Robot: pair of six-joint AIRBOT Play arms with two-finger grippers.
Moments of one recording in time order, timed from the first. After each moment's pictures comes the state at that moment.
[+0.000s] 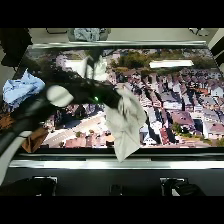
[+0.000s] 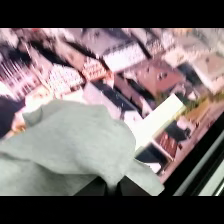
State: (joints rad) left arm -0.68 -1.38 1.44 1.06 -0.84 -1.42; right arm 0.14 -0.86 1.67 -1.96 1.57 1.13
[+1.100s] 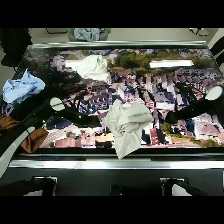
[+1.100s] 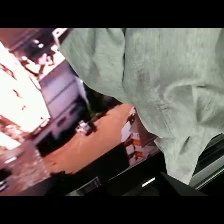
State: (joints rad) left arm -0.38 -1.40 1.05 0.91 -1.08 -1.49; right arm -0.27 -1.30 1.14 -1.19 1.38 0.94
